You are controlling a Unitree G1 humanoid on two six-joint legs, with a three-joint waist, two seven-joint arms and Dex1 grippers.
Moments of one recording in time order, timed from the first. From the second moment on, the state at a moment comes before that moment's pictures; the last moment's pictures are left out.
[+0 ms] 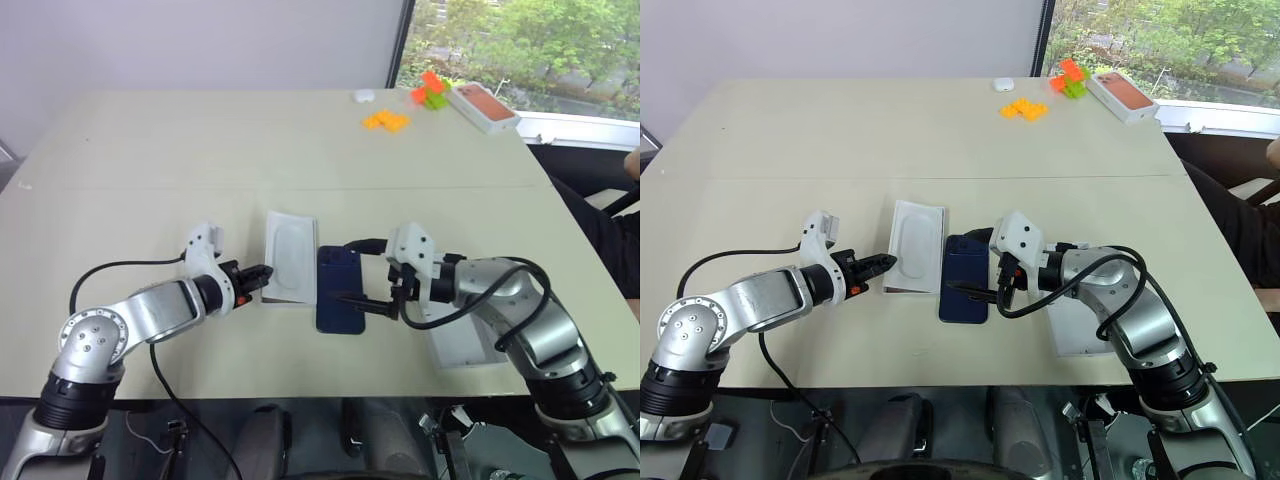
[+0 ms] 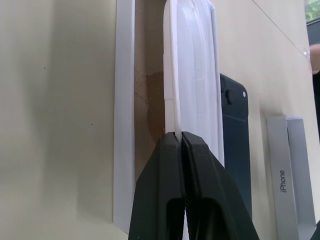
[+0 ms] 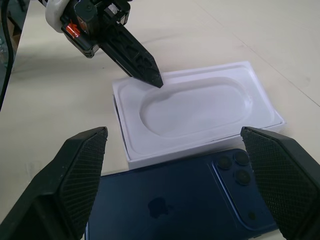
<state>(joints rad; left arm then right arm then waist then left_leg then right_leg) -0.26 0.68 -0.01 -0.32 -1.90 0.85 0.63 -0.35 -0.61 0.18 -0.39 0.38 0.52 0.88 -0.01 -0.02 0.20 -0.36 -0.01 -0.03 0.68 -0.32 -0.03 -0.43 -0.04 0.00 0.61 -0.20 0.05</state>
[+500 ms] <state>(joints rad) -0.18 0.78 0.04 -0.38 -1.95 0.87 0.57 -0.36 -0.61 0.18 -0.40 0.38 0.52 0.88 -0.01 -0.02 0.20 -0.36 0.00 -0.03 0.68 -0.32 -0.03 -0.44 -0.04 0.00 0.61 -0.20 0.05</state>
